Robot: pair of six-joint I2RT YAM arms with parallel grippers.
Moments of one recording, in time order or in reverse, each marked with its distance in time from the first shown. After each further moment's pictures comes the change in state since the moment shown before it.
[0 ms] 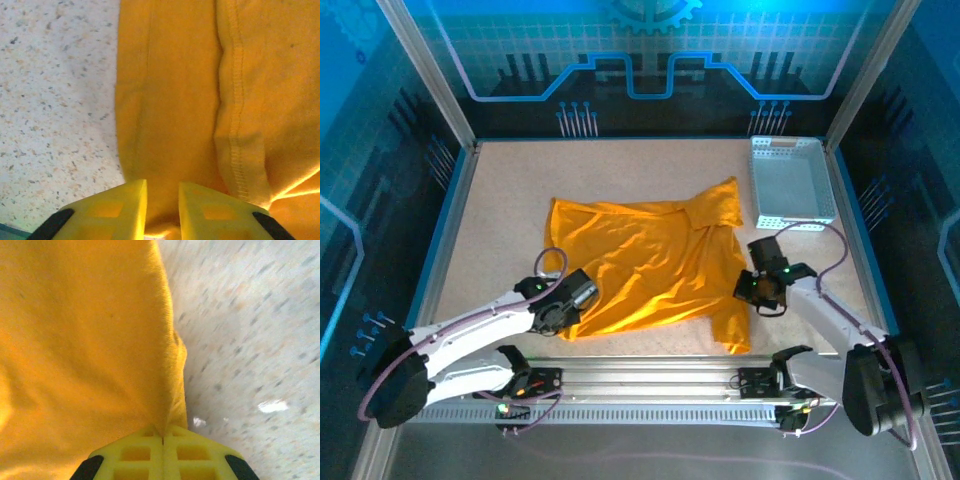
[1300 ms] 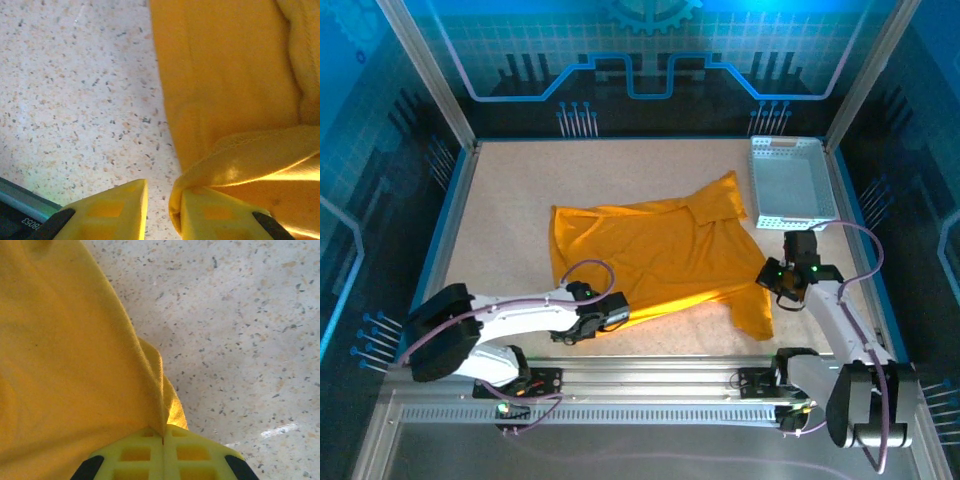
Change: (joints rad) left arm -0.228 0.302 0.089 -0.116 -0.077 -0.187; right arm -0.260 -0.081 0.023 -0.002 -0.038 -0.120
